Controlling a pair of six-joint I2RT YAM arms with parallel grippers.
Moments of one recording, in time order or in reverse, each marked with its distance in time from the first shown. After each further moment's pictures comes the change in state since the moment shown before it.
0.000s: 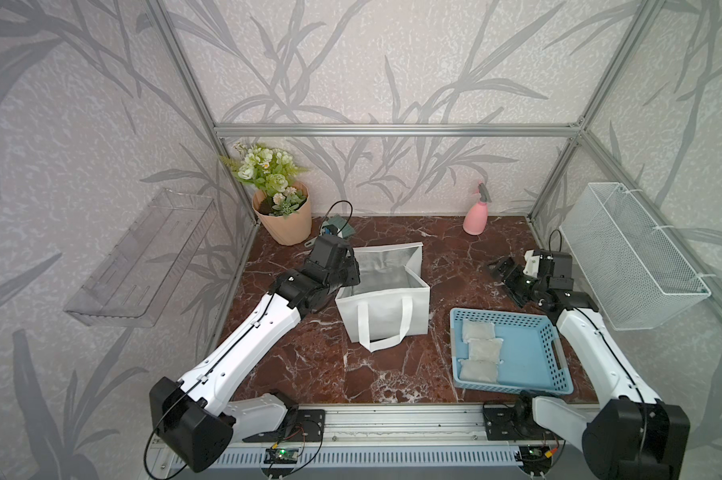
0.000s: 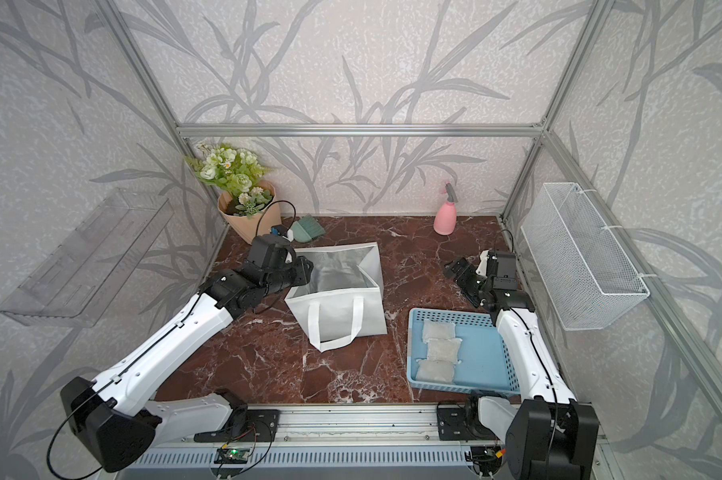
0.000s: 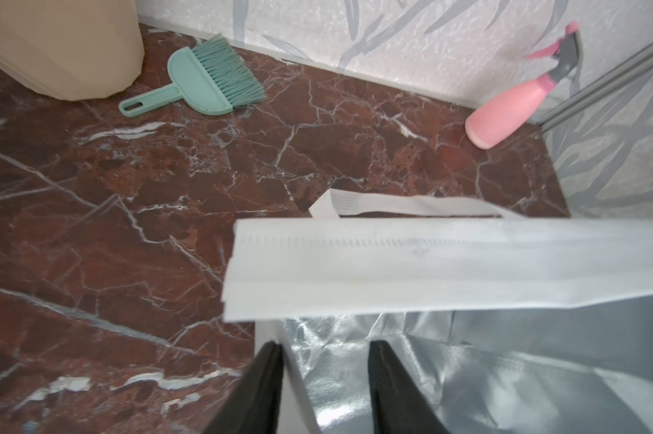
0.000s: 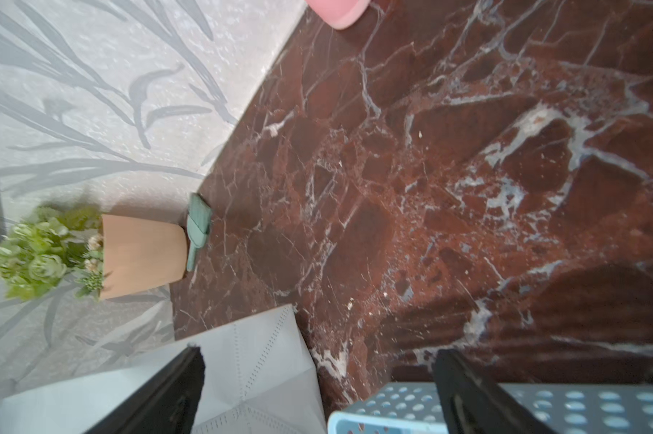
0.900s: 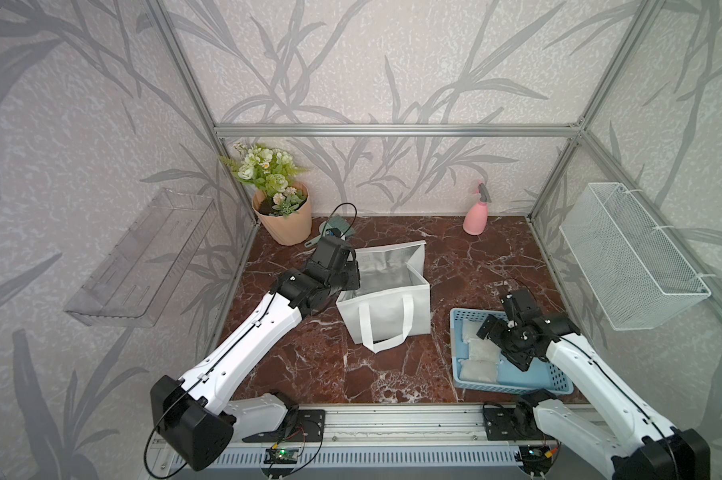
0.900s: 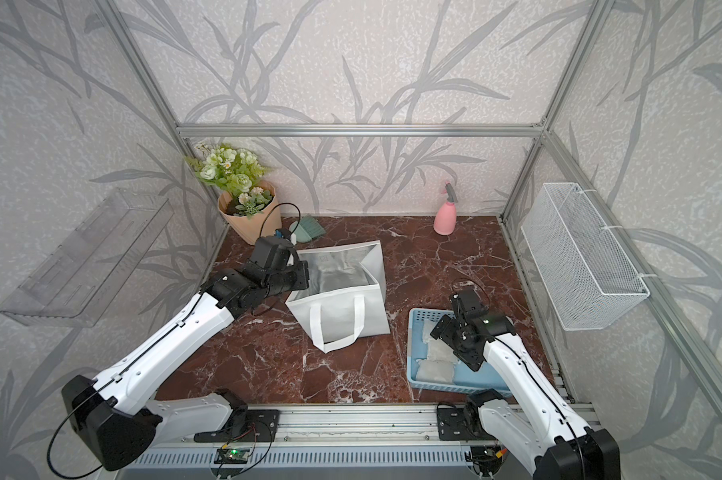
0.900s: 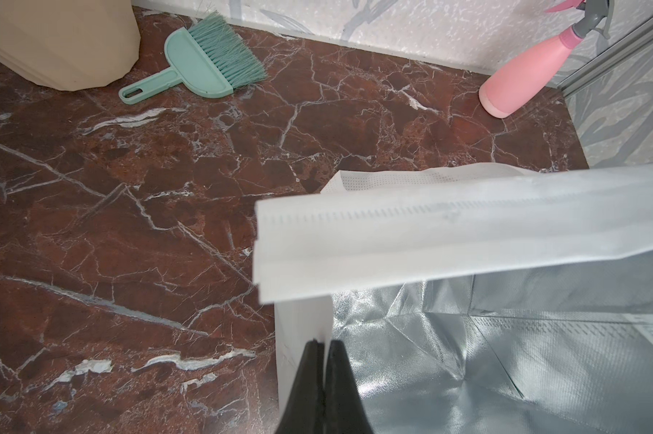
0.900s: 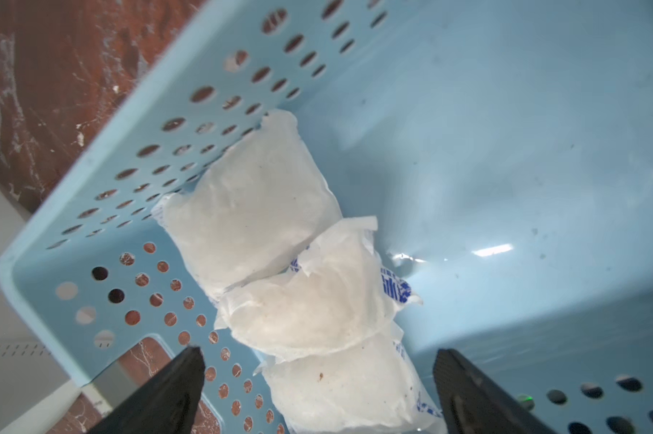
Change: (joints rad) left arm -0.009 0.007 0.006 -0.045 0.000 0.038; right arm 0.345 -0.180 -0.213 -0.499 0.378 0.261
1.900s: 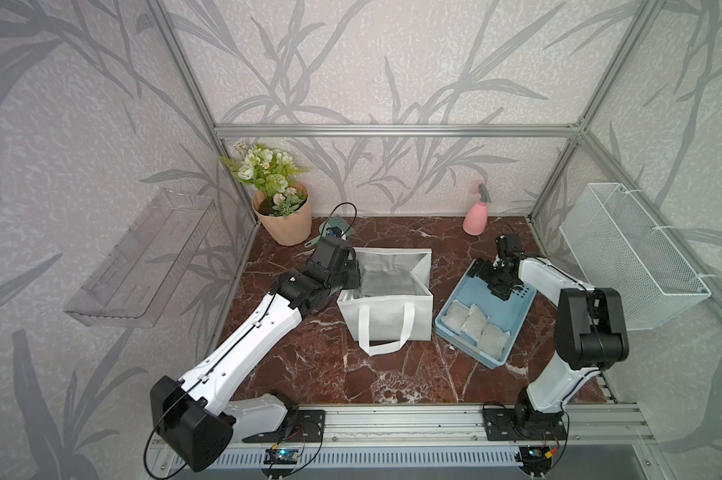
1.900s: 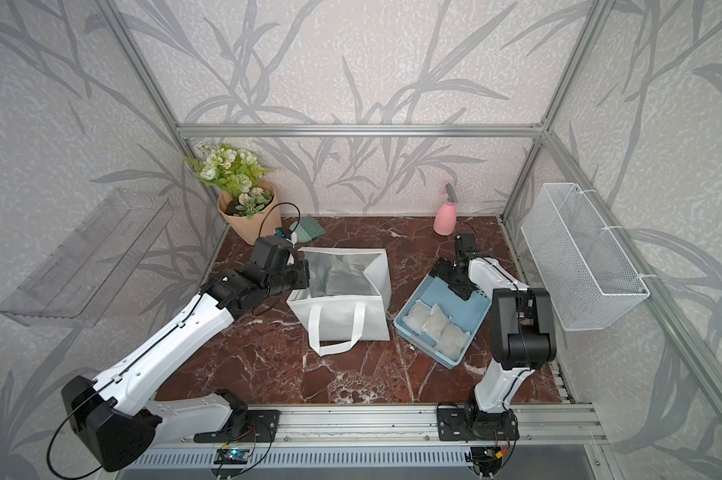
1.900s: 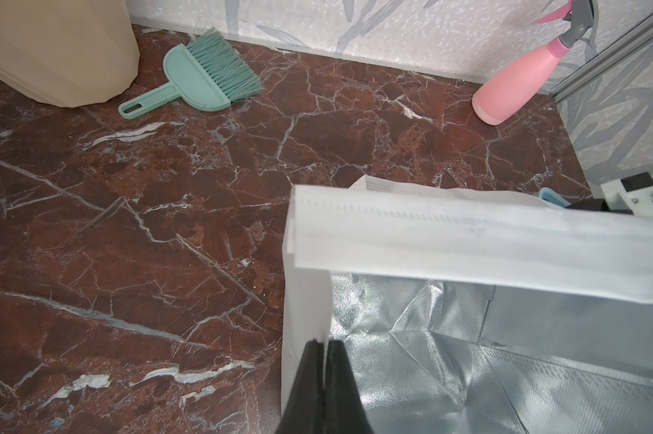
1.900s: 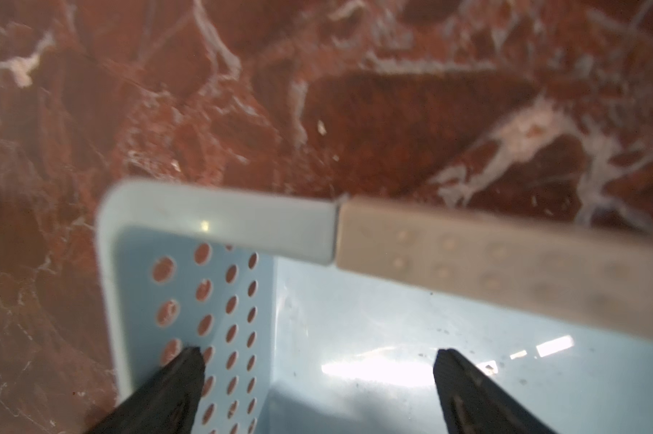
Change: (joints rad) left arm 0.000 -0.003 -0.006 0.034 -0.007 0.021; right arm -0.214 0.800 0.553 0.398 -0.103 -0.353
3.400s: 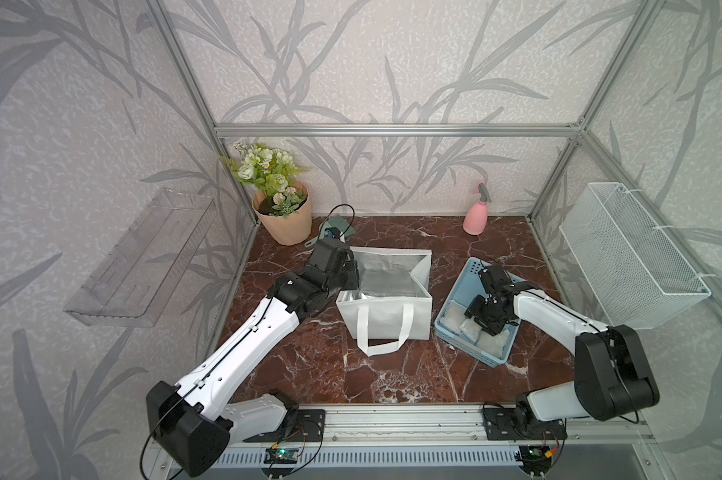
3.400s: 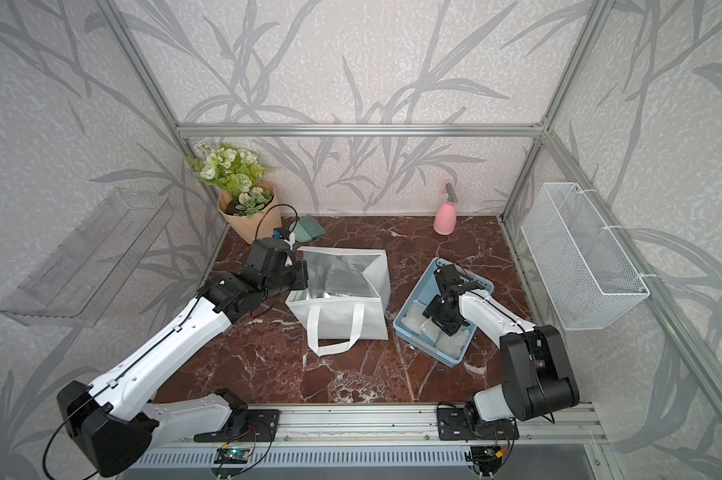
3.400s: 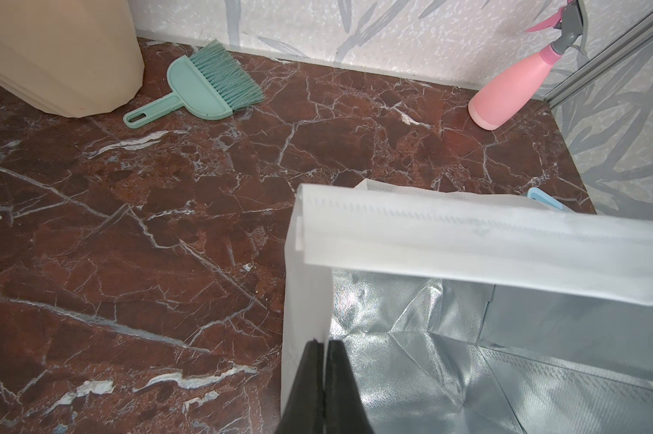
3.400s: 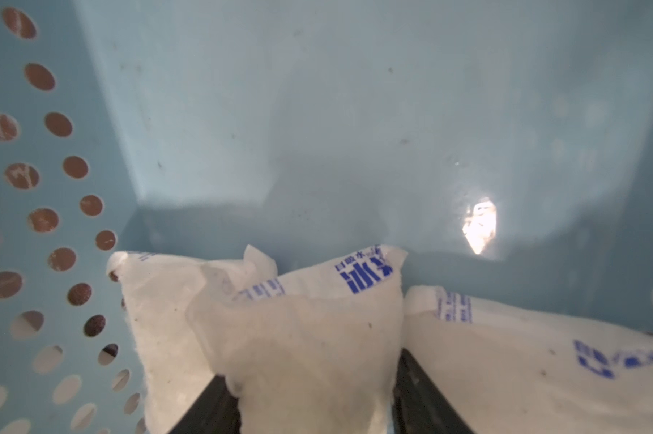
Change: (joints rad) left arm 0.000 -0.032 -0.029 0.021 -0.007 0.010; right arm 0.174 -0.309 -0.392 -0.101 0.057 0.261
